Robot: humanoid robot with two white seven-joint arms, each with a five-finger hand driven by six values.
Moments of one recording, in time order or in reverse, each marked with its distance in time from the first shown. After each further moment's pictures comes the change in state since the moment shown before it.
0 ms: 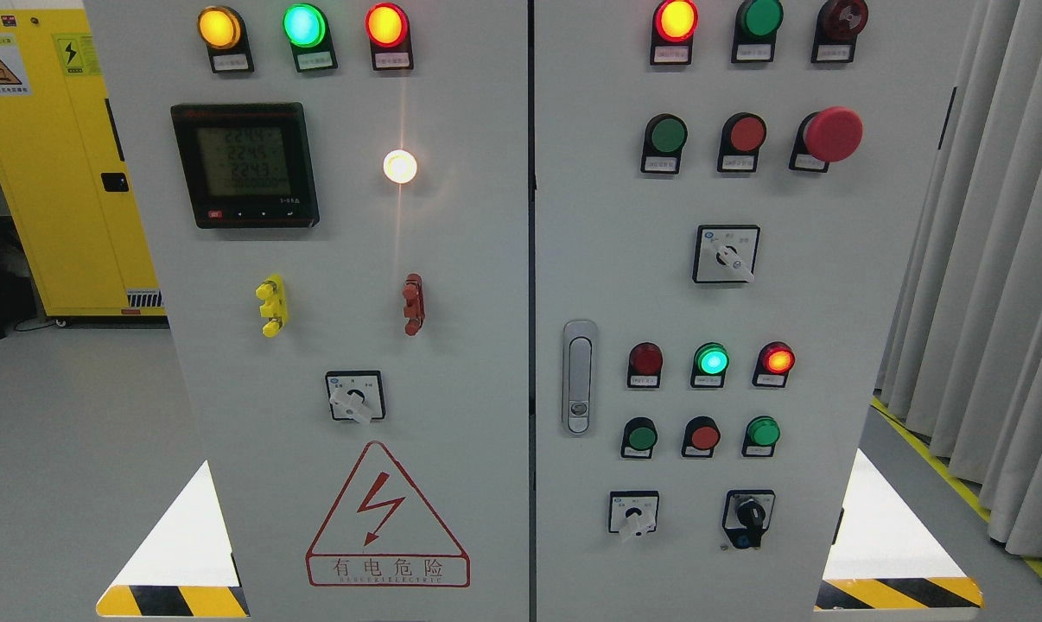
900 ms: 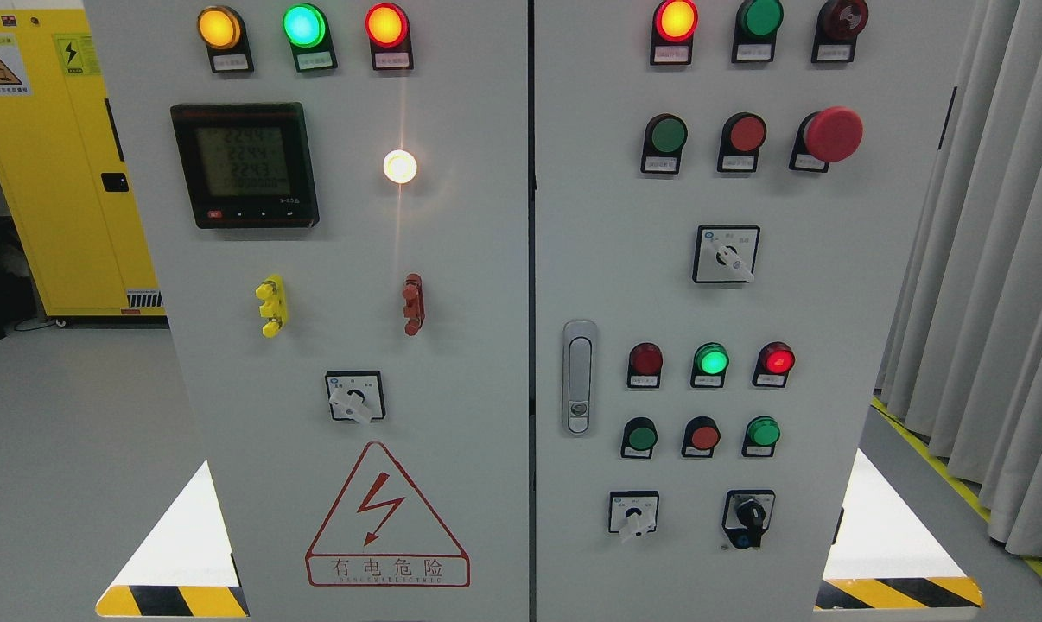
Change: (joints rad) left arm 0.000 -0.068 -0.001 0.000 0.000 0.000 -0.001; right arm 0.008 -0.026 -0.042 -0.759 0.358 -0.074 -0.037
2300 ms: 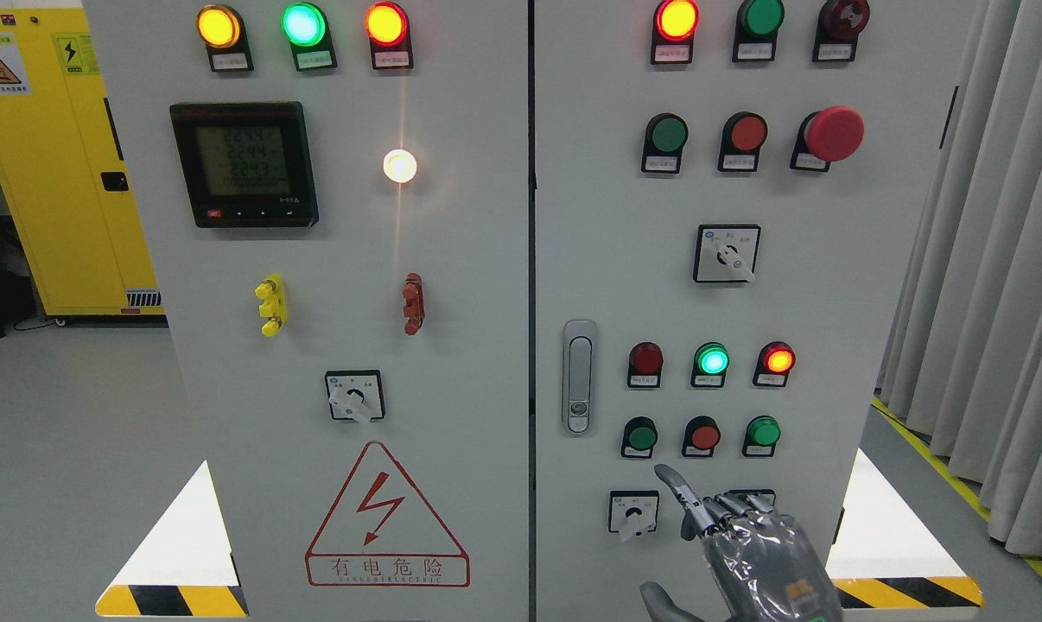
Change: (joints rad) left arm 0.000 -0.029 -0.003 0.000 -0.001 0.000 0.000; right arm -0.437 -0.029 -0.016 -0.212 0.017 -0.001 0.127
